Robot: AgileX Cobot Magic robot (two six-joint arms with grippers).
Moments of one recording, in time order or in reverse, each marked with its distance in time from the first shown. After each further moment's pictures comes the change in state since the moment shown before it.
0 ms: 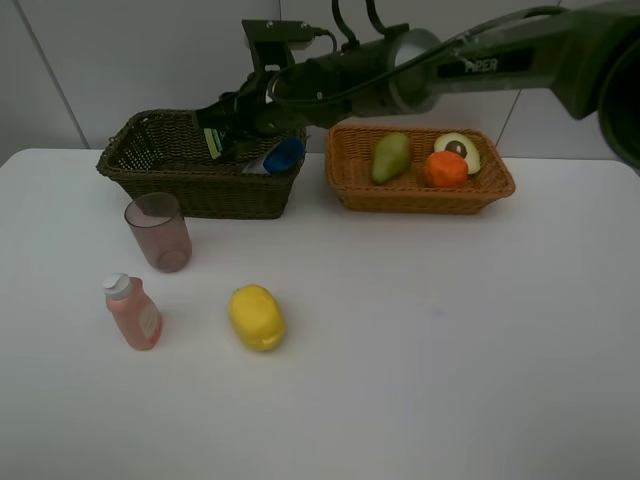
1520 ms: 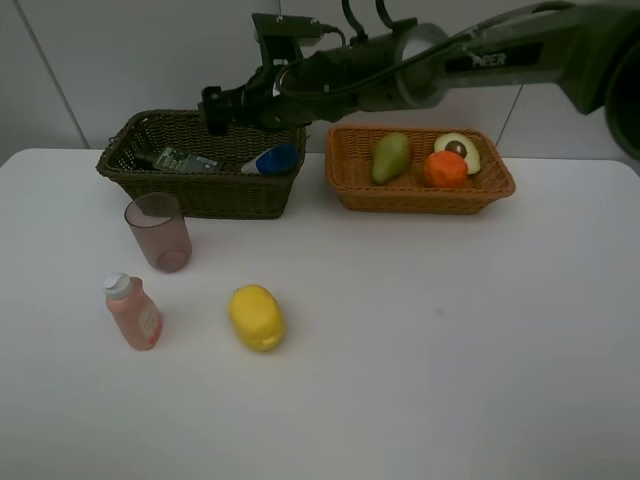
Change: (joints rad) left arm 0.000 0.000 0.000 0.000 0.000 0.000; right arm -0.015 -0.013 -0.002 0.024 0.007 0.001
